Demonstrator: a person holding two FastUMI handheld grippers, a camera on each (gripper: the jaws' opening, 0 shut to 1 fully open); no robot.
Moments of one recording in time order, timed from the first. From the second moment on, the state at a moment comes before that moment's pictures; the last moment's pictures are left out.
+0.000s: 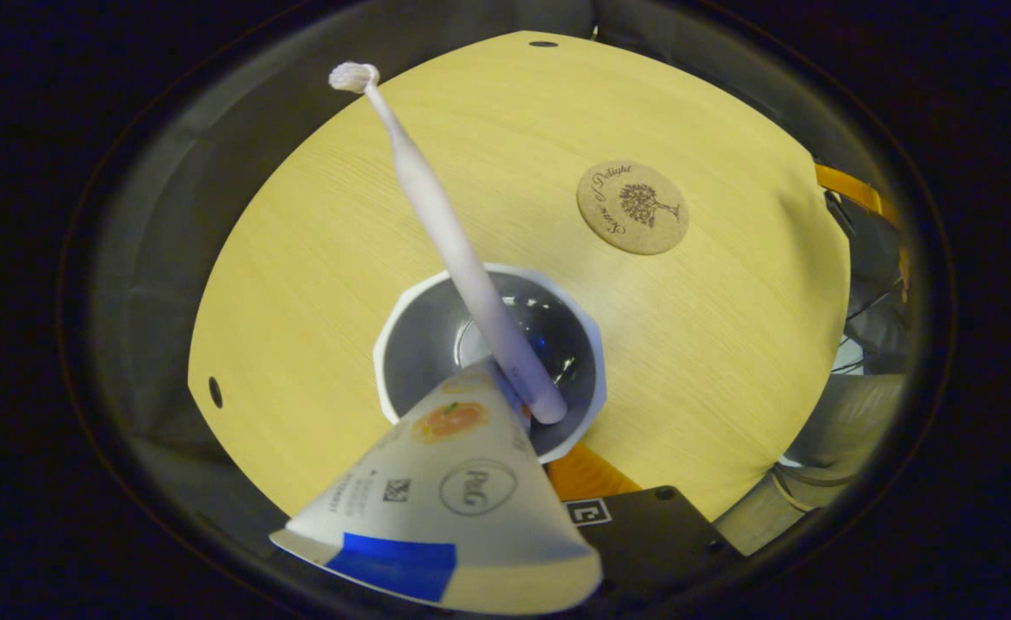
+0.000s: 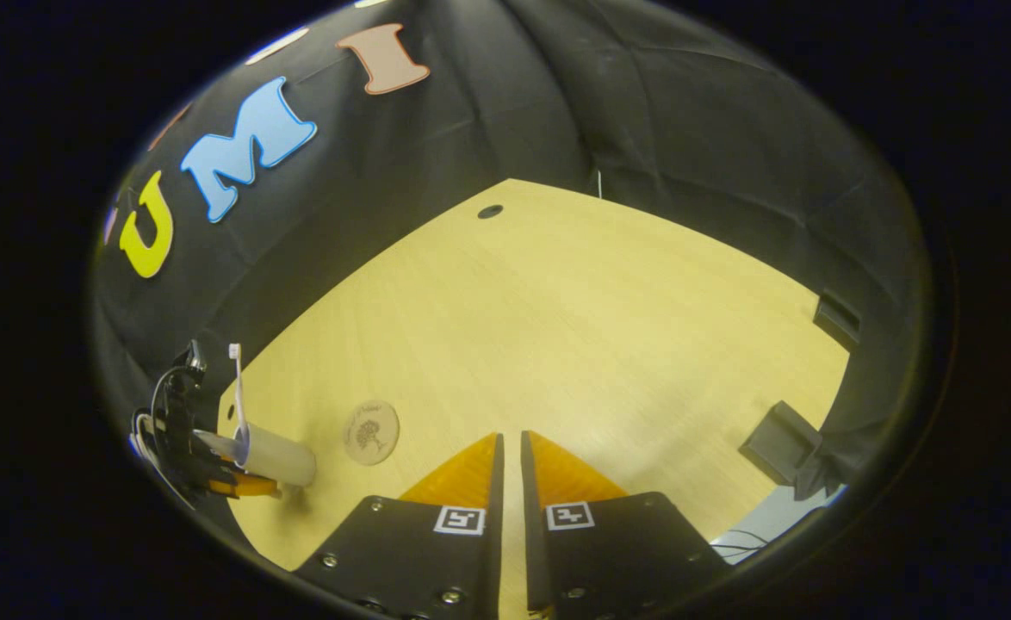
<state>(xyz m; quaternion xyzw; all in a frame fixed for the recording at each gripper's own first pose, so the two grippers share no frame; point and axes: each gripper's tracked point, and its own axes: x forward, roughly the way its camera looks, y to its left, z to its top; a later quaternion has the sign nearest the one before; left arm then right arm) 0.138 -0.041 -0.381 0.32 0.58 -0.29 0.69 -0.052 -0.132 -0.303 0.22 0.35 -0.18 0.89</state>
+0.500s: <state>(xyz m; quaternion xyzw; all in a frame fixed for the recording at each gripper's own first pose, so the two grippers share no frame) 0.144 -0.050 -0.375 0.30 0.53 -0.29 0.74 -0.054 -0.125 -0.311 0.21 0.37 -0.17 0.89</state>
